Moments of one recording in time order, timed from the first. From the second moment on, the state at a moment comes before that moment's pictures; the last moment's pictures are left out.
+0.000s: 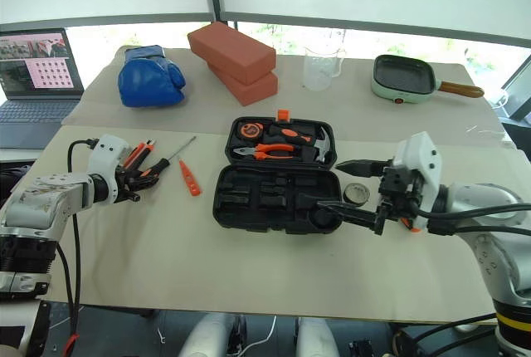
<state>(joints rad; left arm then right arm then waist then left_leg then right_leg) -0.51 0.77 0.03 0.20 -0.31 0.83 -0.63 -0.19 -0.86 -0.22 -0.48 0.72 0.63 0.99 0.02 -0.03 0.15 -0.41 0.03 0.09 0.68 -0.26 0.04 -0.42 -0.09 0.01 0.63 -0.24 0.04</state>
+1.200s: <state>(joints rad) -0.98 0.54 -0.43 0.63 0.05 -0.07 -1.23 0.16 -0.87 -0.50 -0.68 0.88 0.73 0.79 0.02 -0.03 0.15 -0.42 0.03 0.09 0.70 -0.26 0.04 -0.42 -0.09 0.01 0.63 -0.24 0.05</state>
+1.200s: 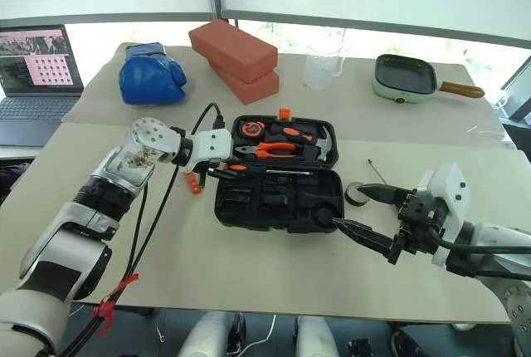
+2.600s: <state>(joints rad) -1.05 0.39 -0.37 0.84 0.12 -0.16 -1.23 0.17 -0.83 -0.47 -0.71 0.90 0.73 0.70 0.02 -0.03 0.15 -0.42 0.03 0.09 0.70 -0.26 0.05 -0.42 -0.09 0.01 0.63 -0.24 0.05</state>
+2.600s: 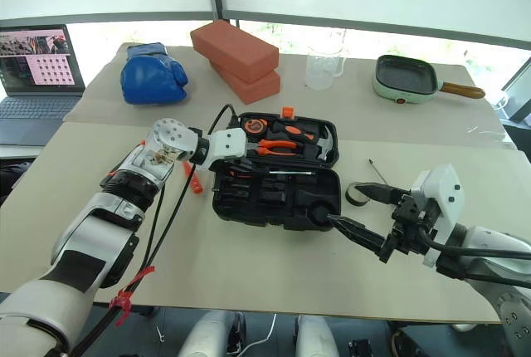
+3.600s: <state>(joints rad) -0.82 0.63 -0.07 0.19 -0.36 0.52 -1.46 0.54 -0.78 -0.79 -0.57 0.69 0.66 0.74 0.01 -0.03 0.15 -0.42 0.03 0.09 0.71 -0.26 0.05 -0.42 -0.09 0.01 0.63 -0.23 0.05</state>
